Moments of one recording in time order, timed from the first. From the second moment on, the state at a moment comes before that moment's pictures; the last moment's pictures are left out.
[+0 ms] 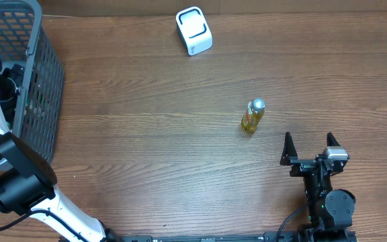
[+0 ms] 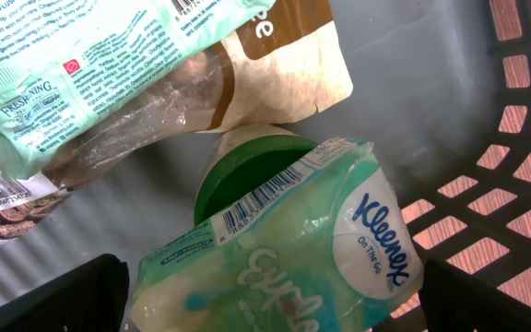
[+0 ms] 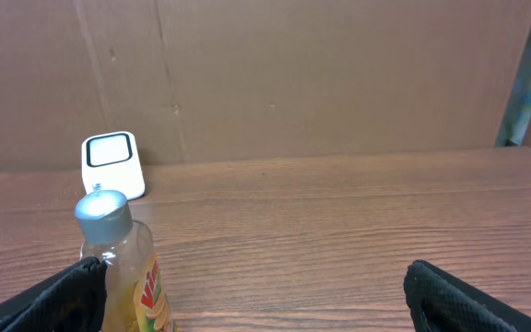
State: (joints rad) left arm 0.56 2.05 1.85 -1.06 0.04 -0.60; right arm 0.06 0.01 0.02 -0.03 0.06 0.06
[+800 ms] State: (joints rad) left arm 0.56 2.05 1.89 -1.09 0.12 -0.59; right arm 0.06 0.01 0.02 -0.03 0.06 0.06
